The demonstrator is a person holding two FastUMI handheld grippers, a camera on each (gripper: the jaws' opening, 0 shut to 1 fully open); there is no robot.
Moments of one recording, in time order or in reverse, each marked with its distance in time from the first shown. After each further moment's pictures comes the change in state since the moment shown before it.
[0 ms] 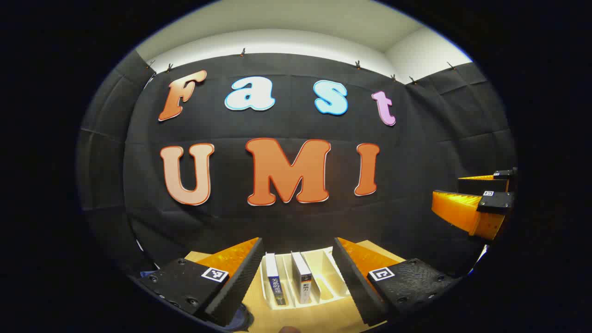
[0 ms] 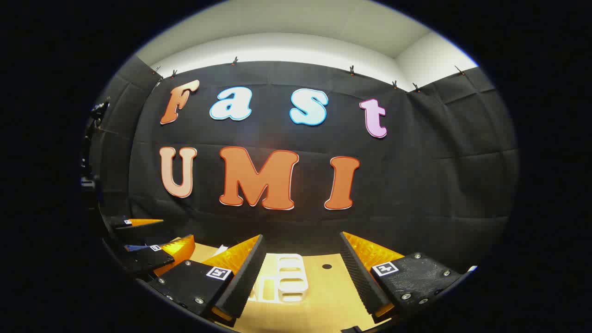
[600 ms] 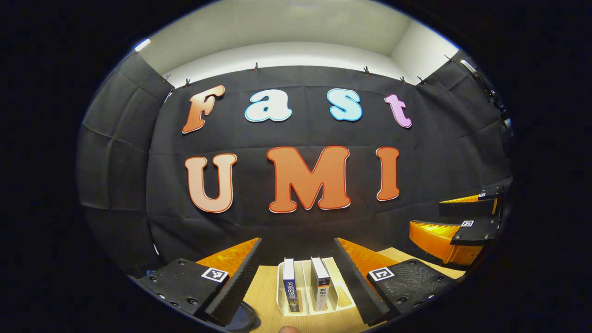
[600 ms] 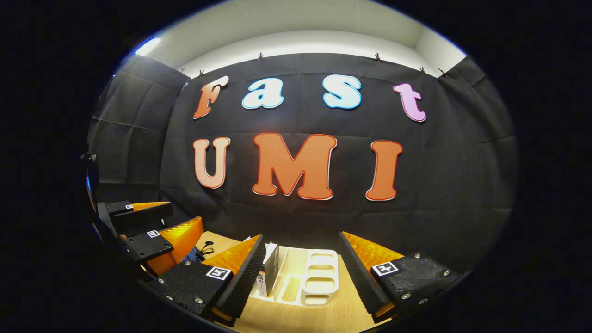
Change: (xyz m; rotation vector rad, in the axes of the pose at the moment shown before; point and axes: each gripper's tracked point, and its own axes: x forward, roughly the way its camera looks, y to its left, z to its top) left arm 0.000 -0.007 -0.023 0.050 -0.128 0.190; right arm 0.047 0.031 -0.069 0.007 0.000 0.296
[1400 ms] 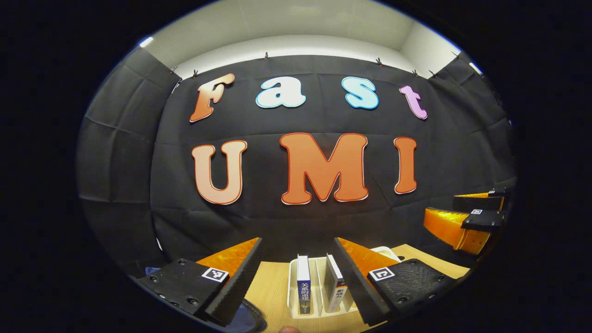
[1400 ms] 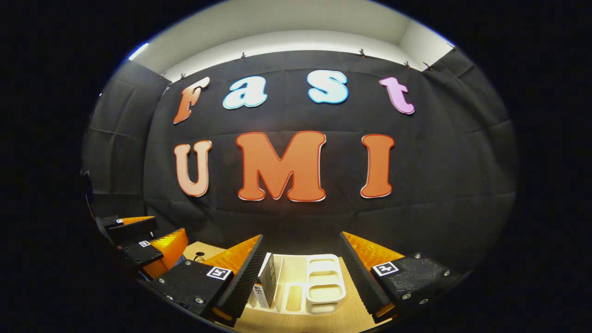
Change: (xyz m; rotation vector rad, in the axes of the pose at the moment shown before) left arm 0.052 0.045 -0.033 -0.036 0.037 0.016; right arm 0.046 -0.007 -0.007 0.105 -0.017 -0.164
